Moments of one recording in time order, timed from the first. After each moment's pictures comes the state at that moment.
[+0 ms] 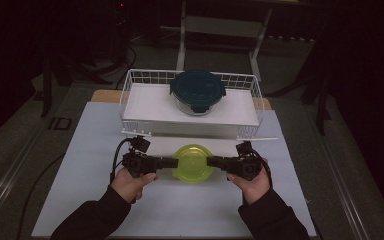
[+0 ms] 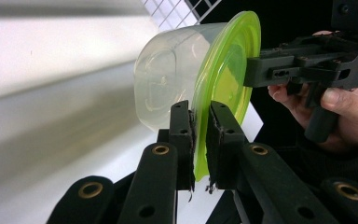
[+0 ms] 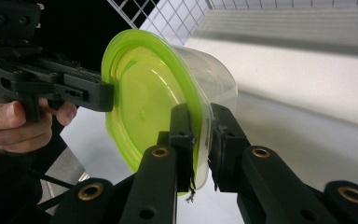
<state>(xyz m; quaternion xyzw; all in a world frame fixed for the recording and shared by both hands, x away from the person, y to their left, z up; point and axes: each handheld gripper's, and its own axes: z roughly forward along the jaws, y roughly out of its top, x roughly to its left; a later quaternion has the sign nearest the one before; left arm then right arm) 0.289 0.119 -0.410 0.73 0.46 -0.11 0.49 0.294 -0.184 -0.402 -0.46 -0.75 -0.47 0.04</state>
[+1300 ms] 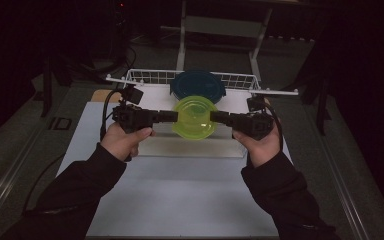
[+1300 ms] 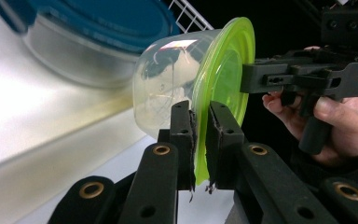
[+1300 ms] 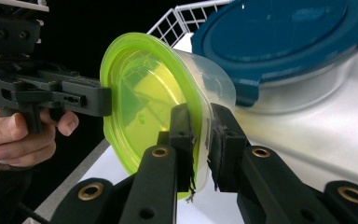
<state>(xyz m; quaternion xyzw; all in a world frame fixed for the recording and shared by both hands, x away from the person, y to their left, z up) 0.326 0.129 -0.293 0.73 0.42 -0.05 0.54 0.327 -0.175 -0.291 -0.43 -0.73 -0.53 -0.02</state>
